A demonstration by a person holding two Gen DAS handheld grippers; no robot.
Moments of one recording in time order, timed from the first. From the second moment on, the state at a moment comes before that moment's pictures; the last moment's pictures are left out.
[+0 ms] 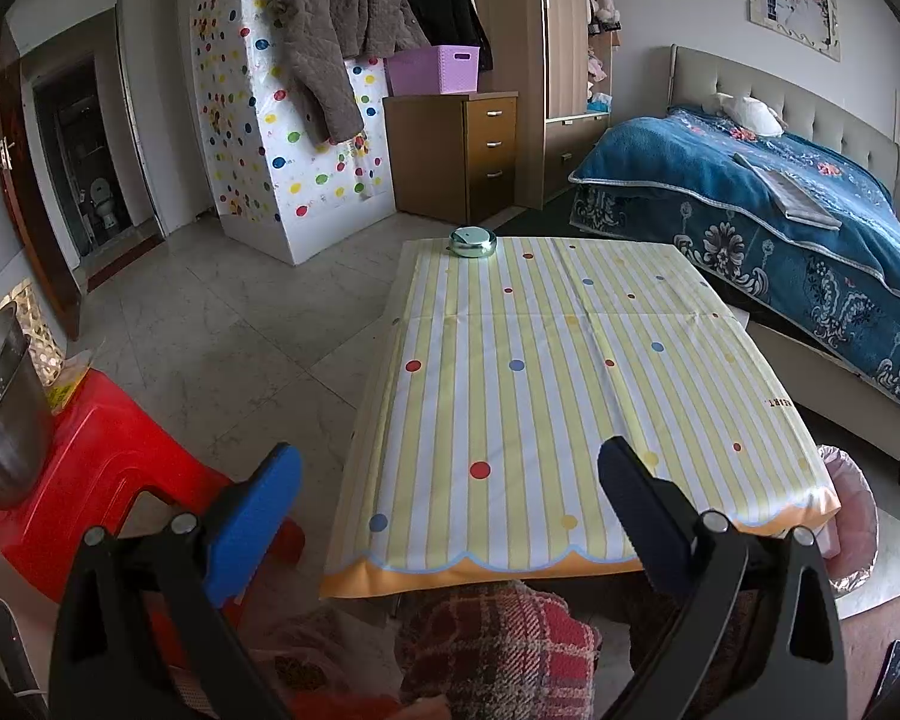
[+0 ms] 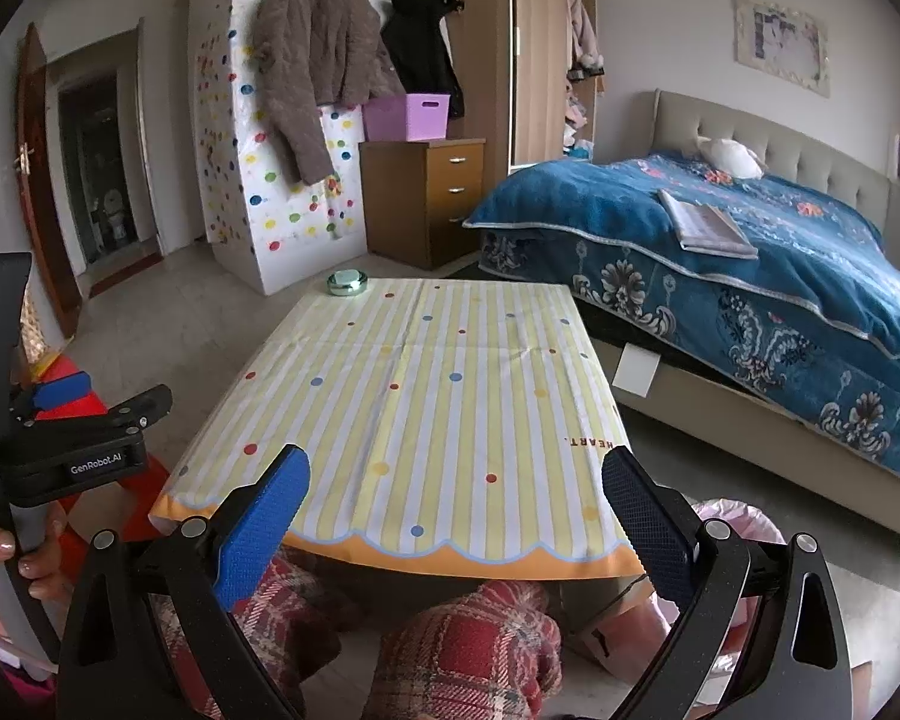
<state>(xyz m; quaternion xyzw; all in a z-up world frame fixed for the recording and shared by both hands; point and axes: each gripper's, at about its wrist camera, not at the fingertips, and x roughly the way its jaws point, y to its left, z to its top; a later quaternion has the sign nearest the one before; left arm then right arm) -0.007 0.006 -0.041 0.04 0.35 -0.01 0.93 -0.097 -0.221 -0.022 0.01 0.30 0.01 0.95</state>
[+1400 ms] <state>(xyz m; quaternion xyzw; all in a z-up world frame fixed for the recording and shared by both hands) -0.011 0.000 -0.047 0.04 0.36 -0.01 0.93 -0.100 -0.234 -0.027 0.01 0.31 0.00 0.95</state>
